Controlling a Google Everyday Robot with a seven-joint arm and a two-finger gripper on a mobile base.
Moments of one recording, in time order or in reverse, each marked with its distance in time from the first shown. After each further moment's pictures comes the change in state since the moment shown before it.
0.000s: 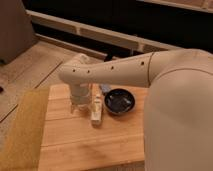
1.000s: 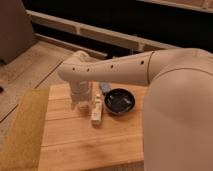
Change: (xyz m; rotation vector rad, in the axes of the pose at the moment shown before) arm -0.036 -0.007 -0.019 0.015 -0.087 -0.098
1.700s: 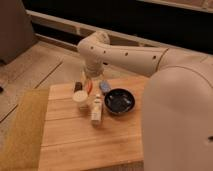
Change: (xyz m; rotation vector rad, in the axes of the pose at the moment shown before) arm -0.123 -0.069 -0.021 -0.051 -0.164 -0.248
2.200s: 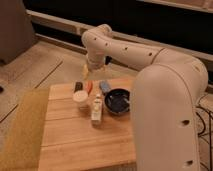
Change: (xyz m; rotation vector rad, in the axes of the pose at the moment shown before) arm -0.027 -0.010 0.005 -0.028 0.000 -0.032
